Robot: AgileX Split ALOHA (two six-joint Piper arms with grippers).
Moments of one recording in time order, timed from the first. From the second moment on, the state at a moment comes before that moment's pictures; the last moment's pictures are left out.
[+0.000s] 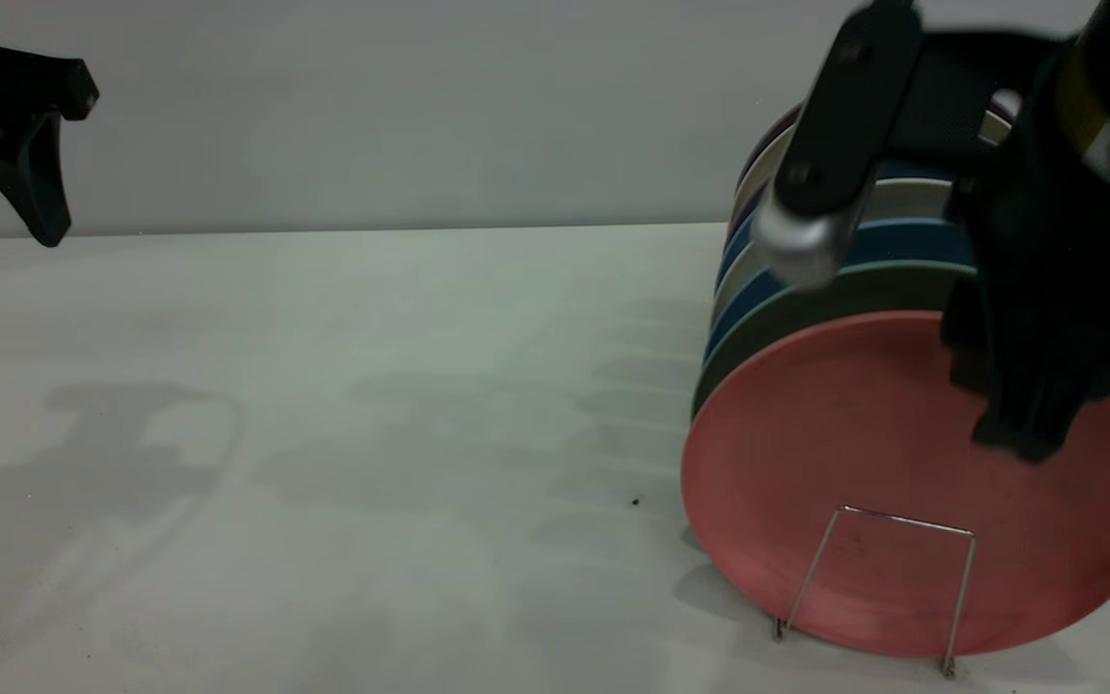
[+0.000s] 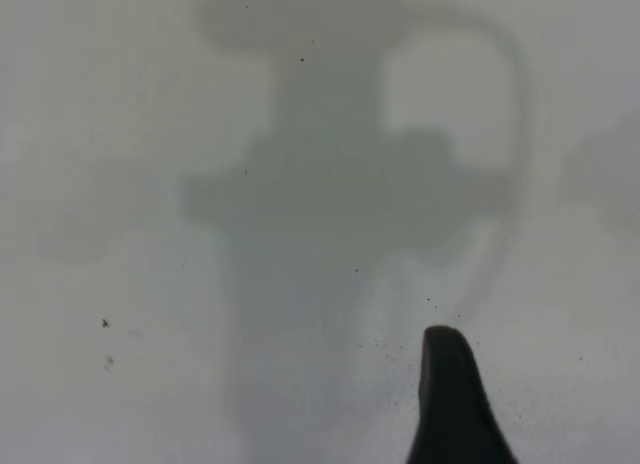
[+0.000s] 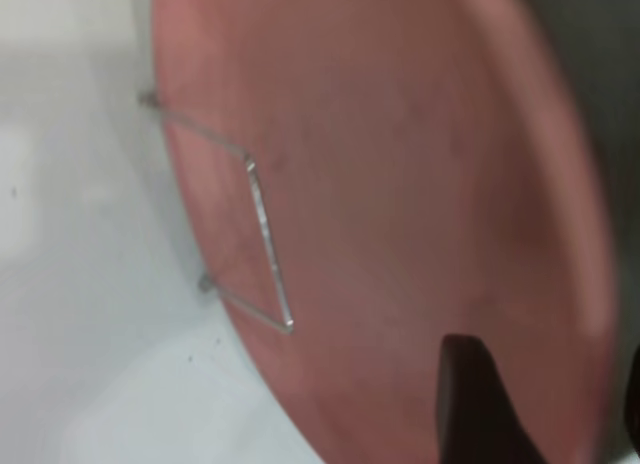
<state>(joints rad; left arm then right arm) -0.04 1.85 -1.33 0.01 0.79 -0.07 0.75 1.52 -0.79 -0.69 0.61 0.17</state>
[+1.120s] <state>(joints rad) -0.04 1.37 -1.33 0.03 0.97 -0.01 0.75 0.79 -0.79 -0.45 0.87 0.23</state>
